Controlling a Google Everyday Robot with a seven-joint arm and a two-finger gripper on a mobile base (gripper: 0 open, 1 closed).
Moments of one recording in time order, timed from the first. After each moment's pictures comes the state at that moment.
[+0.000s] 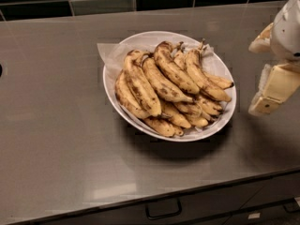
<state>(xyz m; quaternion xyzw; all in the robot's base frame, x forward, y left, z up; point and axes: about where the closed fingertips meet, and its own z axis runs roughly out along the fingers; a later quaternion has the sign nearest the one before) 0.440 -0.214 0.977 -0.60 0.78 -0.03 0.16</state>
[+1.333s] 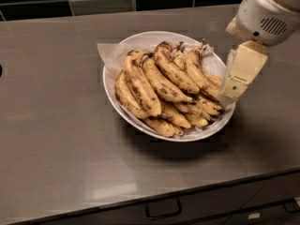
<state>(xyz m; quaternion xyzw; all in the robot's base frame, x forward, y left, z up) 0.470 -0.164 0.985 -0.58 0.80 0.01 0.17</state>
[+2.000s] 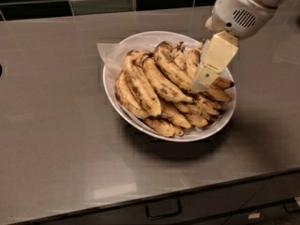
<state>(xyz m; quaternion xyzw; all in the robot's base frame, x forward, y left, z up) 0.501 -0.120 0.985 -0.57 0.79 0.06 0.20</state>
